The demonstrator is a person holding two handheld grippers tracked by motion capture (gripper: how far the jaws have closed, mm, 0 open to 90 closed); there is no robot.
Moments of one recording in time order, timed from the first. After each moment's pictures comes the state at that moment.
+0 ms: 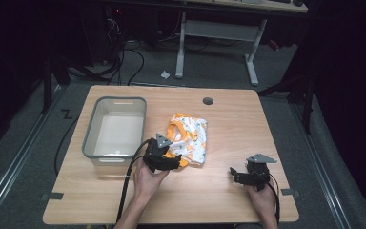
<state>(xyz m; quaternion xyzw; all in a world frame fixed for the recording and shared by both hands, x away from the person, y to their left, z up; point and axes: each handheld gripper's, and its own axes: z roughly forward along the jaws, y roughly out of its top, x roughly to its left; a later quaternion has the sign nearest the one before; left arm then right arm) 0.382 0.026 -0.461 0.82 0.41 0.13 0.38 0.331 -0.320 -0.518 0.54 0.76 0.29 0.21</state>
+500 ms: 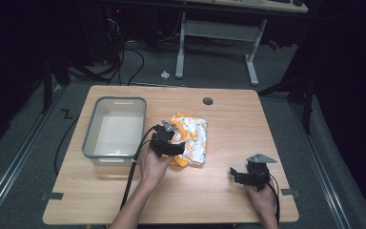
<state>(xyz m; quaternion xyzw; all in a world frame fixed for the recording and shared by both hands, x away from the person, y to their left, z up) 0.427 0.006 -0.455 0.81 0.44 0.13 0.36 0.331 -0.320 -0.518 0.54 0.76 0.29 0.21</state>
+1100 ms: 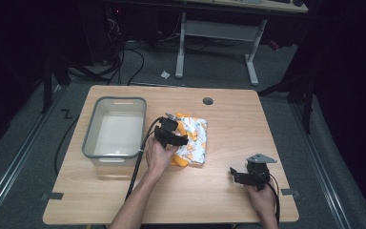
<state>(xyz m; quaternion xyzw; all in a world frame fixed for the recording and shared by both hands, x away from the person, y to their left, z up) 0.466 -0.010 -0.472 0.81 0.47 0.12 0.34 0.331 -0.320 -0.518 0.54 0.76 0.29 0.21</state>
